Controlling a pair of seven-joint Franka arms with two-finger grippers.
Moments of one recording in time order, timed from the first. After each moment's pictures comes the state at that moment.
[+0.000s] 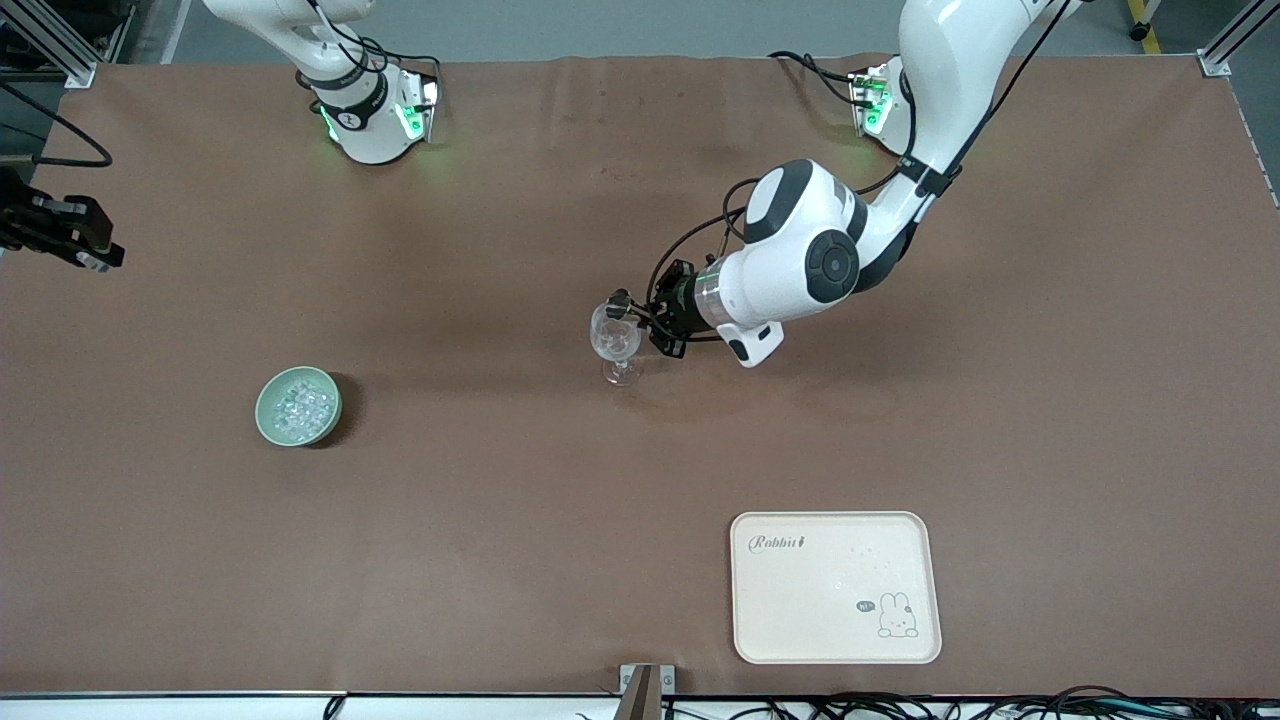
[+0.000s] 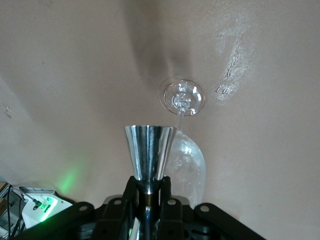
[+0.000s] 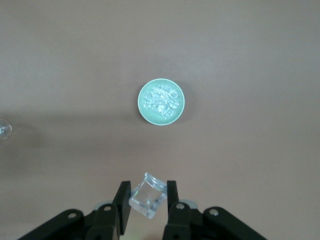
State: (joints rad) left arm -0.31 0.49 -0.42 -1.73 -0.52 2.30 -1.83; right arm 0.02 0.00 -0.06 -1.51 0.00 1.46 -0.04
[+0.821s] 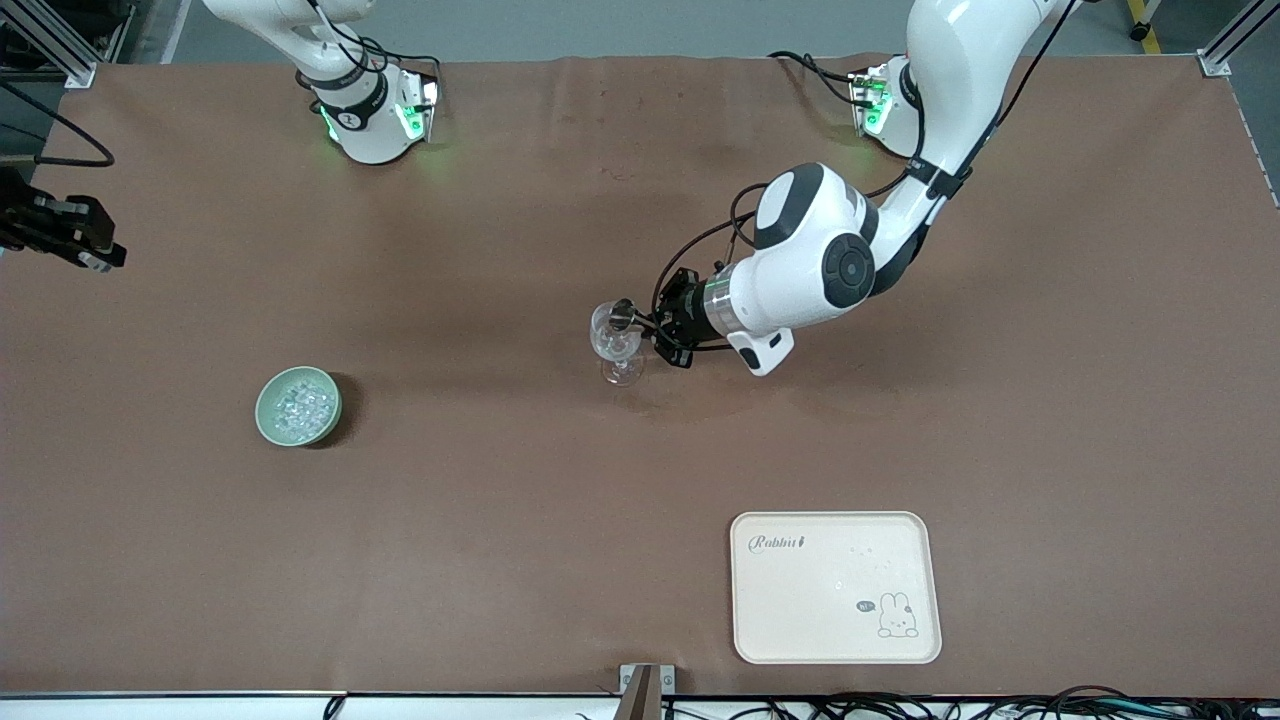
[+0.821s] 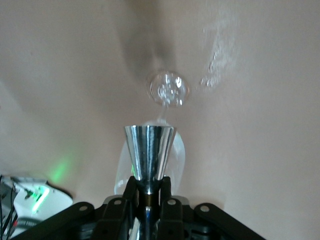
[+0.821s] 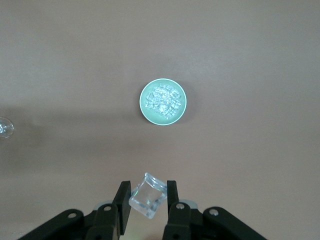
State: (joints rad) left arm -0.30 0.49 -0.41 -1.69 -0.58 2.30 -1.80; right arm 0.02 0.00 -0.06 -1.51 0.00 1.46 -0.04
